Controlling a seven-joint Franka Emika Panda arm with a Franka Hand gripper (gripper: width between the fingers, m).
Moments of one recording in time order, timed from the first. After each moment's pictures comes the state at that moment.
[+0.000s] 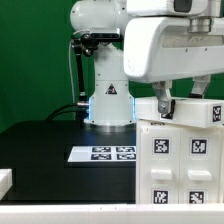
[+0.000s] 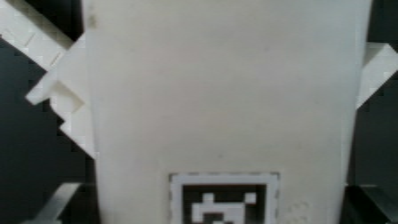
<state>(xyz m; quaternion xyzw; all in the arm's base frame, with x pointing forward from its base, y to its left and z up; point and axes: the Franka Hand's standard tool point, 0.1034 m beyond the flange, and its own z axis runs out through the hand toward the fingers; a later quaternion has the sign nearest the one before) 0.621 0.091 0.155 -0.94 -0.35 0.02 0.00</state>
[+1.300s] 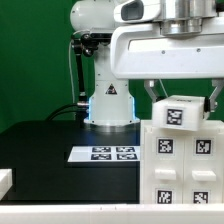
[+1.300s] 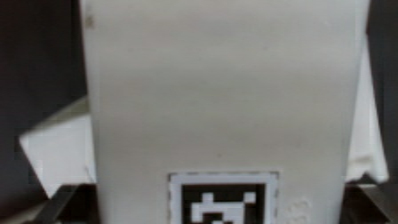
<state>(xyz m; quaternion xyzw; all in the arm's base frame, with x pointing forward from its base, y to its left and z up) 0.623 0.092 0.153 -0.97 0.25 0.02 0.03</state>
